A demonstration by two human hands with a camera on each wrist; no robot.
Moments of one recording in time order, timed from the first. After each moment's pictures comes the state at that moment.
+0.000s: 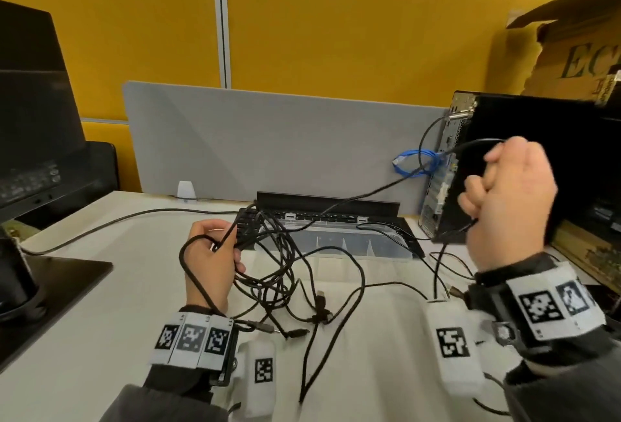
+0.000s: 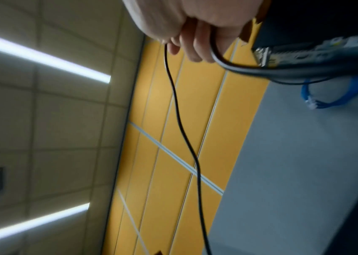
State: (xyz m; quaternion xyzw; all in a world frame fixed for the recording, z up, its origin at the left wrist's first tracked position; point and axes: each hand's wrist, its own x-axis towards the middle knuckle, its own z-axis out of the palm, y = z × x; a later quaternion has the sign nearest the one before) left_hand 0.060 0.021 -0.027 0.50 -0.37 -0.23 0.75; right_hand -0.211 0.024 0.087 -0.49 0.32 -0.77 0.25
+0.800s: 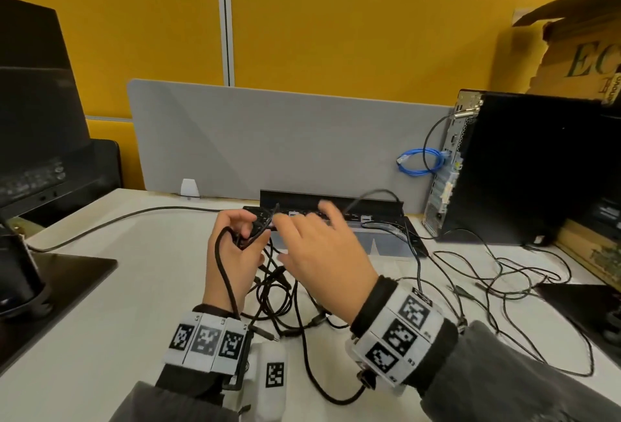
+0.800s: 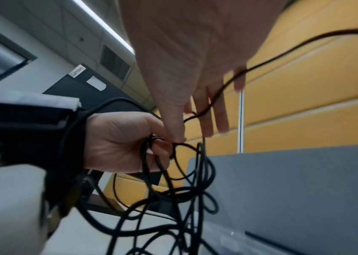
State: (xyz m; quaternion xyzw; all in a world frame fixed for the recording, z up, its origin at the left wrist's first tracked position) left_hand 0.047 0.027 -0.023 0.46 -0.48 -0.20 0.73; right_hand -0.085 0.030 0.018 -0.86 0.35 -0.26 -0.25
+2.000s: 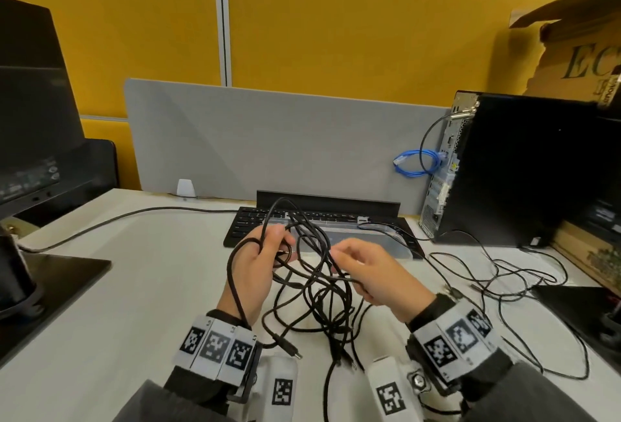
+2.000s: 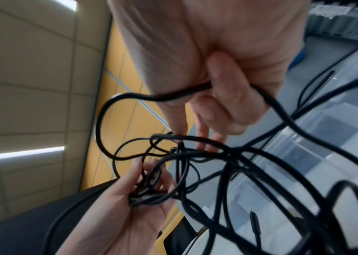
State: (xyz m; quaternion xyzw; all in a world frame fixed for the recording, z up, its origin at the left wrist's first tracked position) left_hand 0.018 0.031 -0.024 0.46 -0.48 -0.32 0.67; right_hand -0.154 0.017 0.006 -0.71 0.47 -0.31 0.42
